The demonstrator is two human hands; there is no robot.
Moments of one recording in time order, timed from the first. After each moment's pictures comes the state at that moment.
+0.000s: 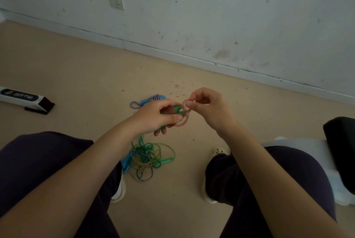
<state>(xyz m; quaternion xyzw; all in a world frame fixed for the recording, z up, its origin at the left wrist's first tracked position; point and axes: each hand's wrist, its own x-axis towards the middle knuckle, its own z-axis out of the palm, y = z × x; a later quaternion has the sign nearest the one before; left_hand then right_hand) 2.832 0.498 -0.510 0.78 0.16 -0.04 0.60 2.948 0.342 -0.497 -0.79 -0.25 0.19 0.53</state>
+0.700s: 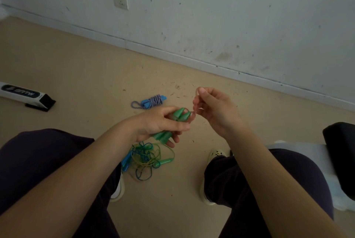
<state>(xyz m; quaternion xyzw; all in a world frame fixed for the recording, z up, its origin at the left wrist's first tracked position) 2.827 0.496 -0.504 0.64 0.16 -0.17 0.73 2.947 0.345 -0.485 -0.62 -0.16 0.34 0.69</state>
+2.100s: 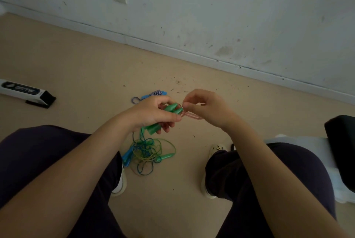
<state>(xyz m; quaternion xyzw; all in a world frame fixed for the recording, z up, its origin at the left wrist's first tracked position) 2.827 0.511 -0.509 0.74 0.17 -0.10 0.65 2.949 0.344 -0.497 -0.81 -0.35 0.25 0.41</state>
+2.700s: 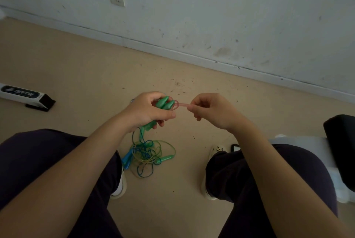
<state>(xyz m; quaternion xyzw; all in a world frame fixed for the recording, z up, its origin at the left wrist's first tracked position) 2.826 0.513 -0.504 0.75 0.21 -0.01 0.63 2.953 0.331 -0.485 -0.82 -0.34 0.27 0.37</state>
